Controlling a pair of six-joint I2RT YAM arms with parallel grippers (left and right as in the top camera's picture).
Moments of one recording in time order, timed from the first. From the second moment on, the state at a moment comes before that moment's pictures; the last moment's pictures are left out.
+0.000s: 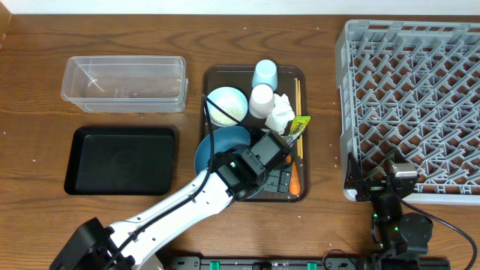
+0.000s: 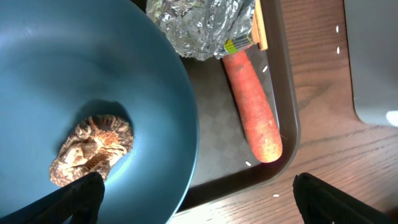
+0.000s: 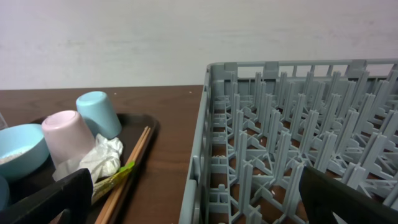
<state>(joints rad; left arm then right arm) -0.89 1.48 1.00 -0.65 -0.01 -0.68 -0.05 0.01 0.01 -0.06 -0.13 0.07</state>
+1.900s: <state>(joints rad) -0.99 1.74 1.01 -0.58 -0.27 -0.57 -0.05 0.01 0.01 -0.06 -0.13 0.07</state>
